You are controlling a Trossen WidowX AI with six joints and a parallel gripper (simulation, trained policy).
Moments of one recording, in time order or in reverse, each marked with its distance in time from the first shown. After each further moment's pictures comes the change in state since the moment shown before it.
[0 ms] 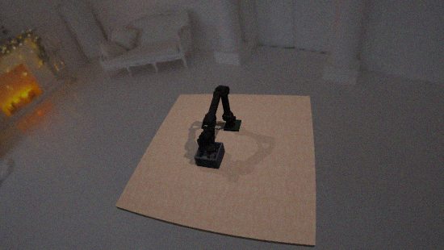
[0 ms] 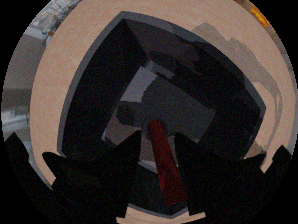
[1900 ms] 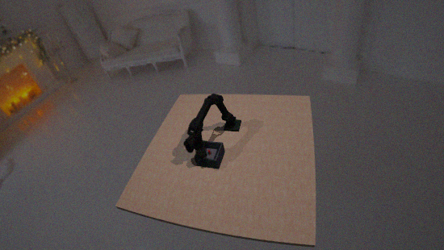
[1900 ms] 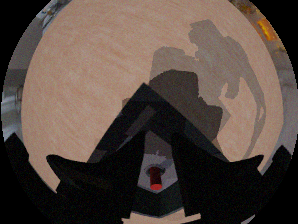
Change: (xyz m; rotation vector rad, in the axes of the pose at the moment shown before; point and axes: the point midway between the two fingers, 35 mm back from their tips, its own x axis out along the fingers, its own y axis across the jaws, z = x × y) arm 0.003 0.022 0.075 -0.158 0.094 -0.107
